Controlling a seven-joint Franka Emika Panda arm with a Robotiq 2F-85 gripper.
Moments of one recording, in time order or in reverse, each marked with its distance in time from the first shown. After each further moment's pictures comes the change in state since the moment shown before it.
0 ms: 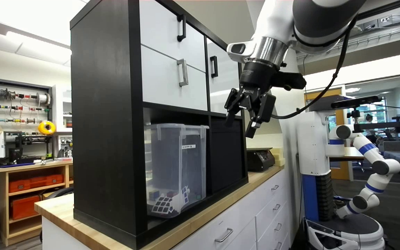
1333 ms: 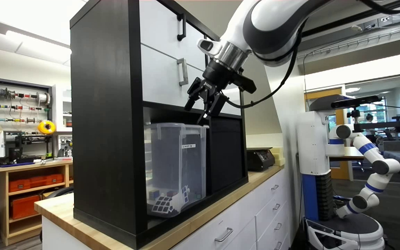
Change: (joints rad) arm -0.031 0.272 -0.001 0.289 0.020 0.240 -0.226
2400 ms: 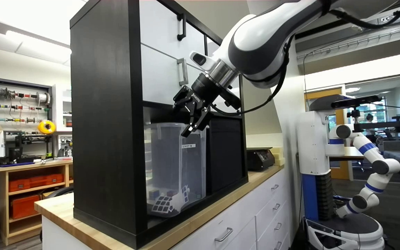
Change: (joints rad) arm -0.001 0.117 0.034 0.011 0.154 0.221 -0.265
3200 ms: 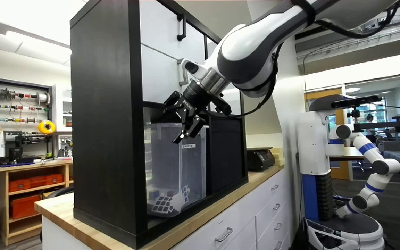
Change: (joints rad) arm -0.002 0.085 0.023 0.064 0.032 0.041 -0.115
